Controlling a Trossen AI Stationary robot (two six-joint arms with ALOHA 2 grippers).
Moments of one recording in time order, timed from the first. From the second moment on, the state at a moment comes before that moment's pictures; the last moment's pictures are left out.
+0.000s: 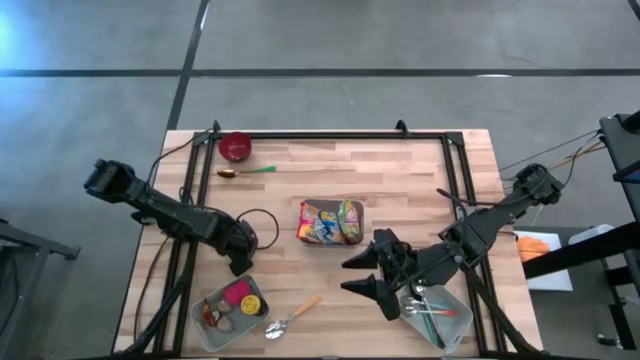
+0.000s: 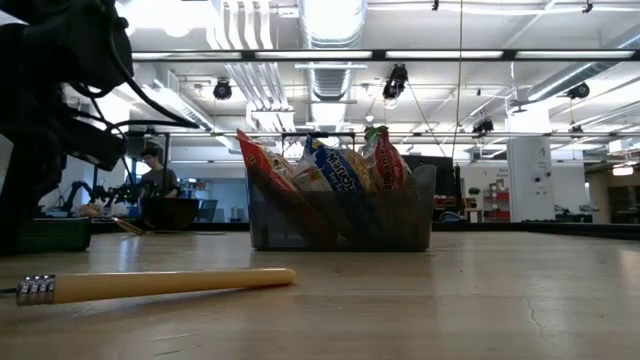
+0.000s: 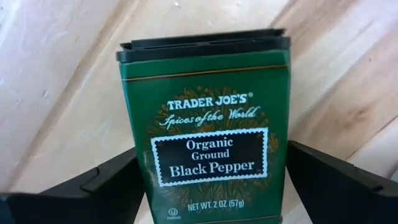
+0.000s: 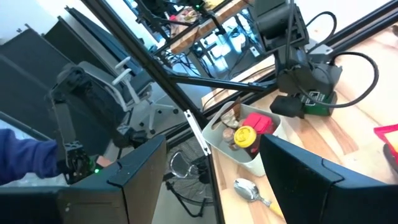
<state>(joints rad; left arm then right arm) -0.34 1.34 0.54 -0.76 0.05 -1.02 0.60 1.49 1.46 -0.25 0.46 0.81</state>
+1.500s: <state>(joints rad) -0.31 1.11 1.12 -0.84 -0.44 -0.89 0.60 1.51 1.46 -0.12 1.01 1.17</state>
